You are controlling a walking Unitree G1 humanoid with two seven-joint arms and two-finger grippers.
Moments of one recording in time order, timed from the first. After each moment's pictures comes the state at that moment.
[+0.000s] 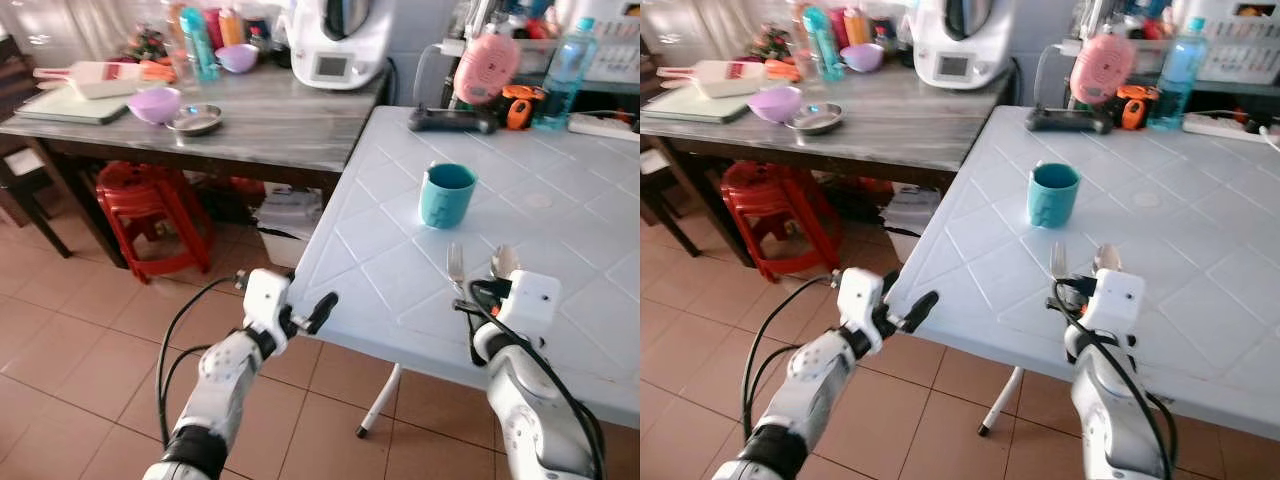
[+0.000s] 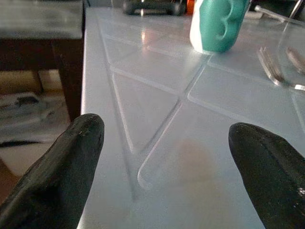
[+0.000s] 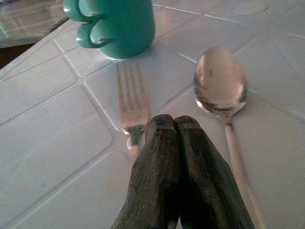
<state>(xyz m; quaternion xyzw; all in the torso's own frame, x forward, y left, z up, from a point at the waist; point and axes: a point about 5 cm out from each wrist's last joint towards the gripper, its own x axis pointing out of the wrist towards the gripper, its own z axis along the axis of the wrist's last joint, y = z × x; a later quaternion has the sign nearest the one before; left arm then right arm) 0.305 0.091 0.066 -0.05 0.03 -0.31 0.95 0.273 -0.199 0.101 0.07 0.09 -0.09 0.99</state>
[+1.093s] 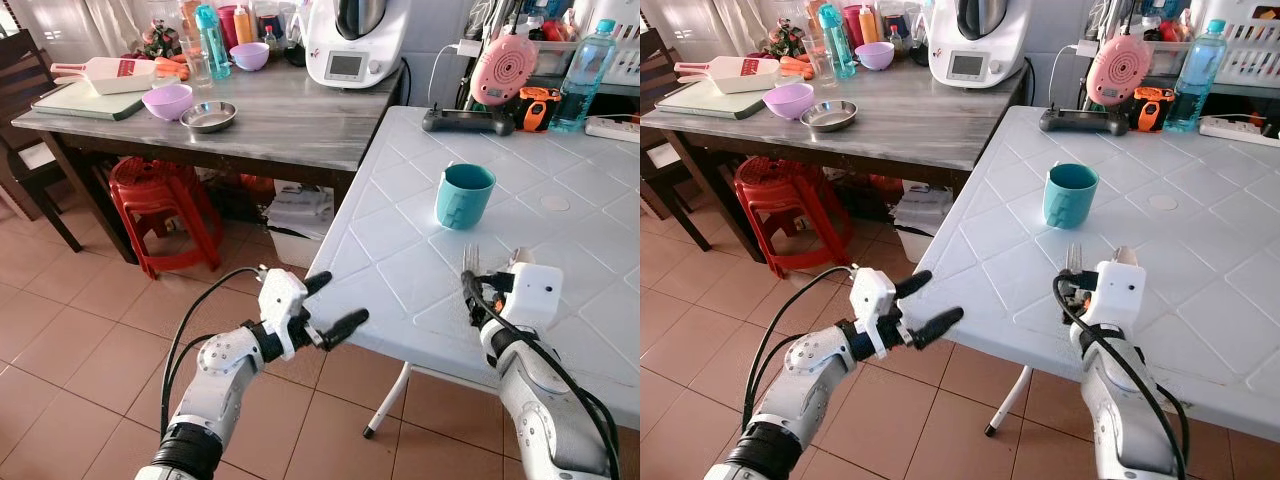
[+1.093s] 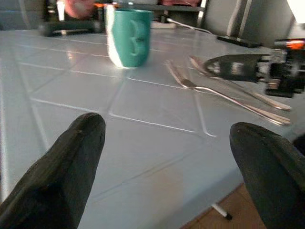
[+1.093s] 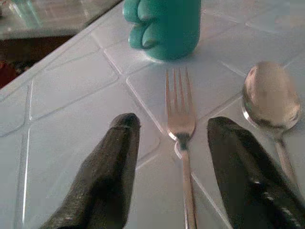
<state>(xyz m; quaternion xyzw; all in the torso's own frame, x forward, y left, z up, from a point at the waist) 0.290 0.078 0.084 -0.04 0.00 -0.48 0.88 0.274 -0.197 0.112 0.04 0.09 -0.04 0.99</state>
